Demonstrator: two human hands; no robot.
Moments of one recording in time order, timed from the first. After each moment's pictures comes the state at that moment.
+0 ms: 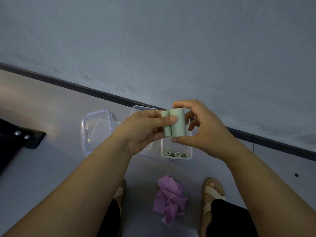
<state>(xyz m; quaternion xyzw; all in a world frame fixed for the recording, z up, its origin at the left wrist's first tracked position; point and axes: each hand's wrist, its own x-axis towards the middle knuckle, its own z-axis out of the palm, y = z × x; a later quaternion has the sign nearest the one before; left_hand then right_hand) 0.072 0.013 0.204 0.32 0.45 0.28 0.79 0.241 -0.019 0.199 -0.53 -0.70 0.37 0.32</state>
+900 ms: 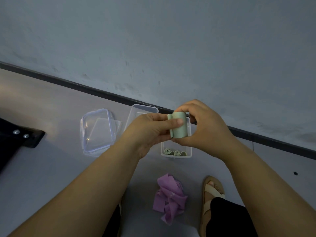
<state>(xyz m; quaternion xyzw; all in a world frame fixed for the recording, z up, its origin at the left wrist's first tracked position) 0.082 0.004 0.200 0.35 0.48 0.28 0.75 0.242 -0.015 0.192 -0.56 -0.75 0.24 0.27</state>
